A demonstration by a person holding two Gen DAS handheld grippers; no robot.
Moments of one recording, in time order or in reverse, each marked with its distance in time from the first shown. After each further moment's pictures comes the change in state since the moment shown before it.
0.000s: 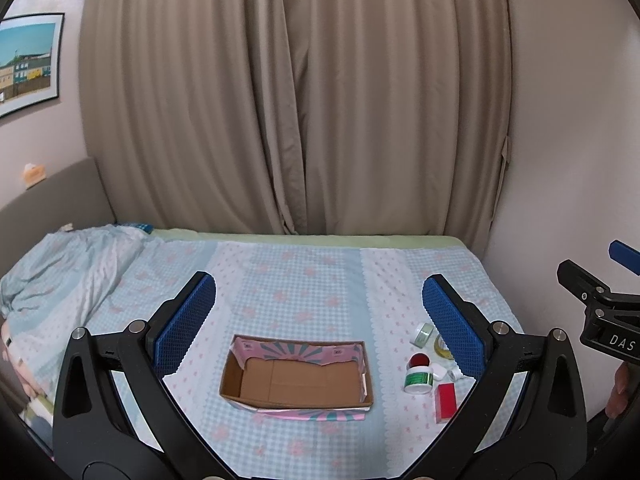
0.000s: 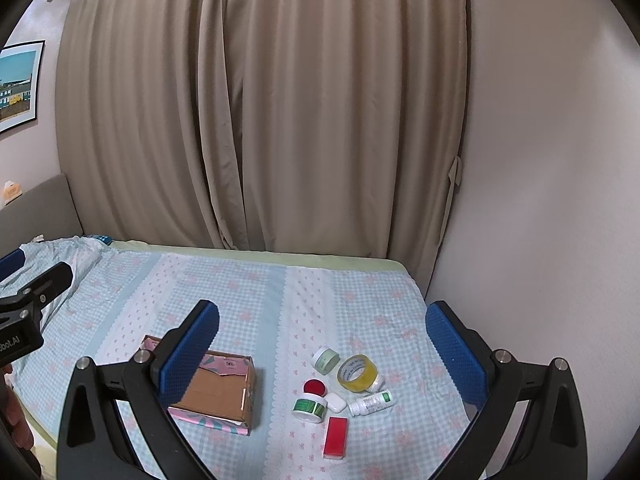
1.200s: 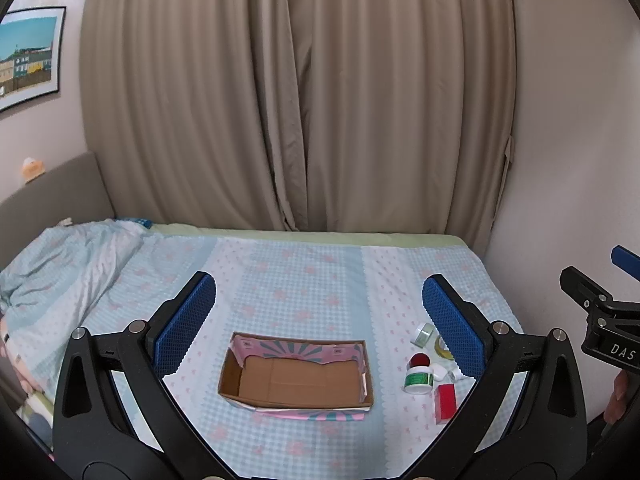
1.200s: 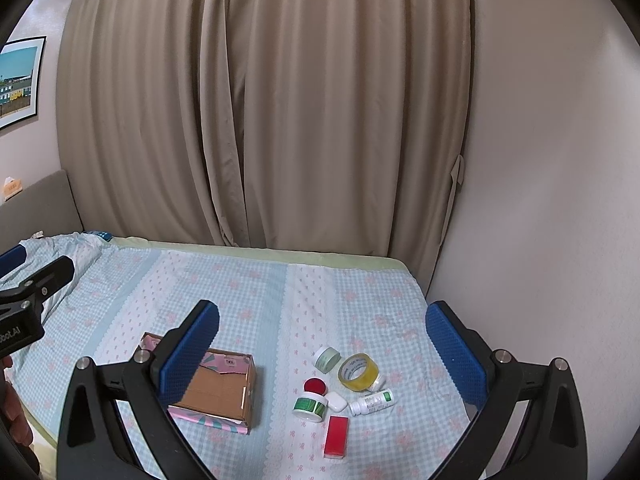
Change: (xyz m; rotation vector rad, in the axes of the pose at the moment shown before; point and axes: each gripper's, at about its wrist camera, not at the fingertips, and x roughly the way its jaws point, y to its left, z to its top) left arm 0.005 -0.001 -0.003 -0.007 0.008 -0.001; right arm 0.003 0.003 -0.007 -0.014 0.000 0.005
